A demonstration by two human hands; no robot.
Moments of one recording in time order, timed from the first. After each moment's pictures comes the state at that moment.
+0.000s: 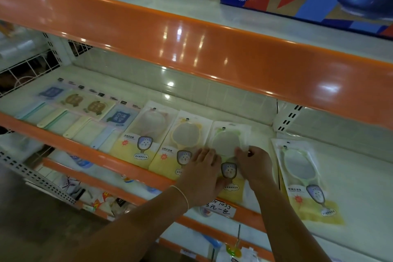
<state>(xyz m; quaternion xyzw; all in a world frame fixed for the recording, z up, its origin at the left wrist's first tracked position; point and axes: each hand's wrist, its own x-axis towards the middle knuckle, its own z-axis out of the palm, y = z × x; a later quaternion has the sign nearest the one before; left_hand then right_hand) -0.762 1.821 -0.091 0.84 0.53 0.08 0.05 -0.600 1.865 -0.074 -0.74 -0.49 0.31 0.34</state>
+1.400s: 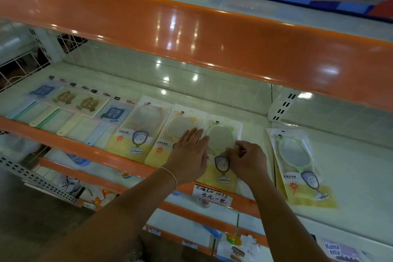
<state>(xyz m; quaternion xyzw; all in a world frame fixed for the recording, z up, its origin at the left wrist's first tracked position) -0.783 1.839 -0.089 0.82 0.55 0.14 0.06 -0.595 1.846 -0.081 -0.72 -0.60 0.23 0.28</state>
